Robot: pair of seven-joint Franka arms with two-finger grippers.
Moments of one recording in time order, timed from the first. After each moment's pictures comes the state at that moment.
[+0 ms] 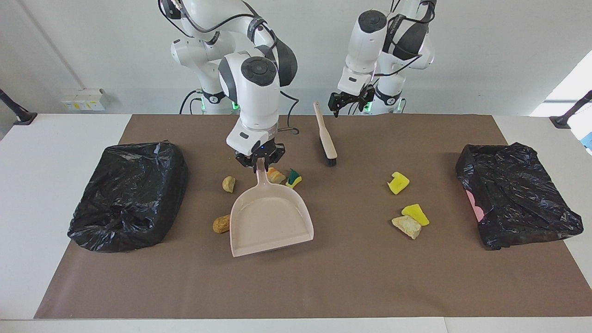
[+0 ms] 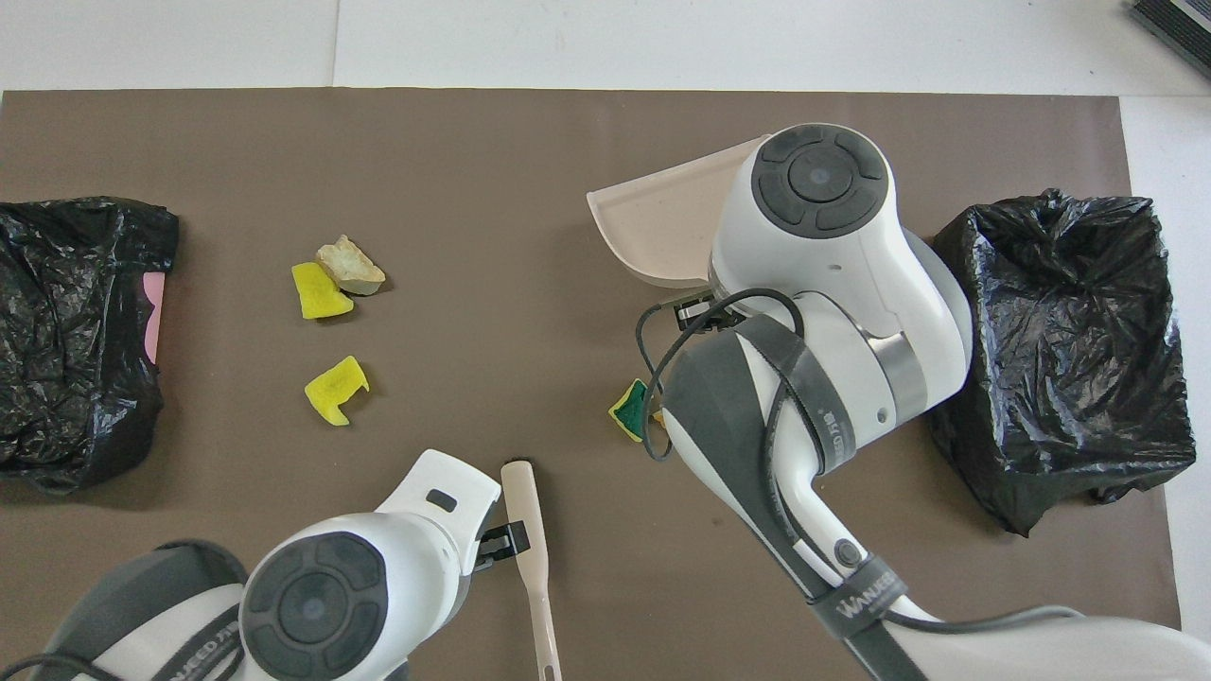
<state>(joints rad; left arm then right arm) -0.61 -0.33 -0.11 -2.36 -0.10 1.96 -0.92 0.37 0.30 0.08 -1.53 -0.10 1.73 0.16</state>
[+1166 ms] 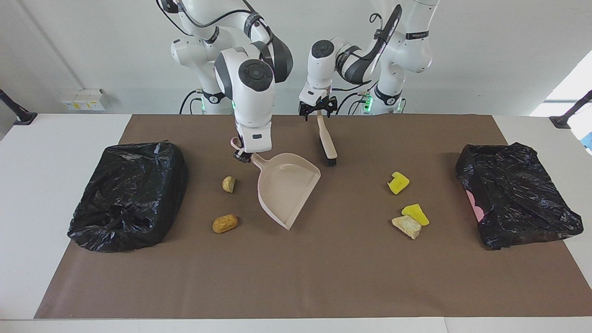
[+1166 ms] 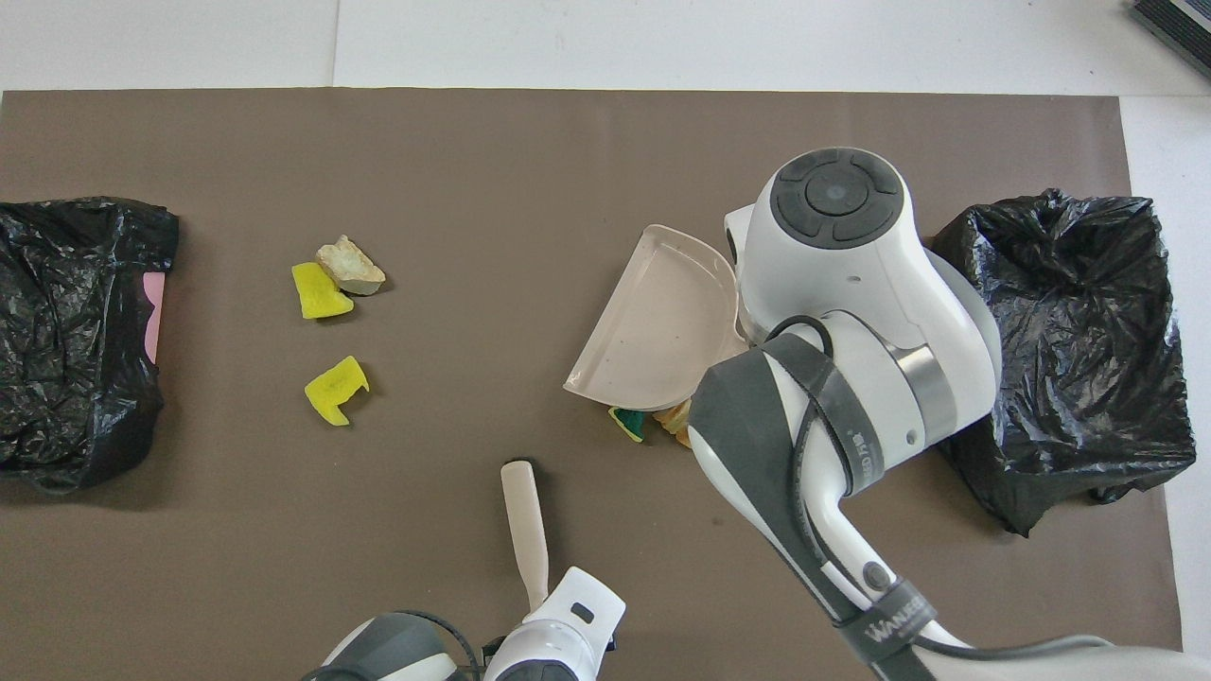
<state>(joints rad) -0.92 -0.19 -0.11 -2.54 -0.14 2.27 -1.03 0.35 0.24 0.08 -1.62 -0.10 1.64 -0.59</state>
